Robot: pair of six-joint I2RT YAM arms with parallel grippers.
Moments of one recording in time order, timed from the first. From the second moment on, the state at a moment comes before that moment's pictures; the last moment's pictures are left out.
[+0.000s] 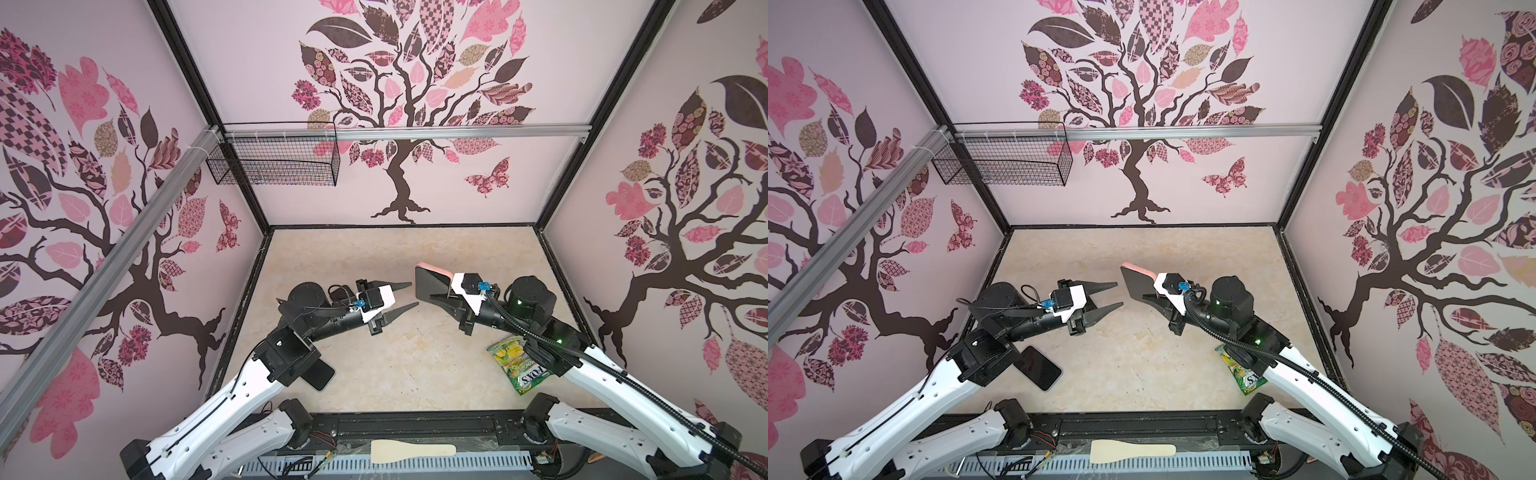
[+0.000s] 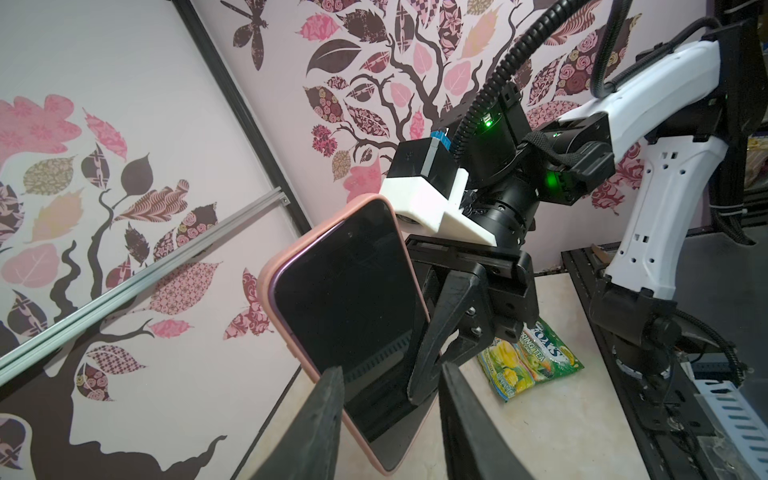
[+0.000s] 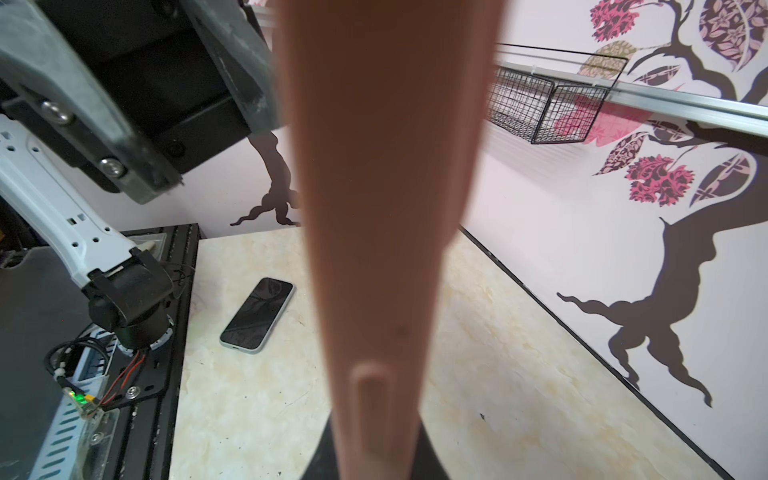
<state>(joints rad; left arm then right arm) -0.78 0.88 0.94 0.04 0.49 0.40 0.72 0.89 0.86 -0.08 -0.41 -0.20</state>
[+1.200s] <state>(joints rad) -0.78 0.93 0.96 0.20 0.50 0.45 0.72 0.85 0.85 -0.11 -0.42 -0.26</state>
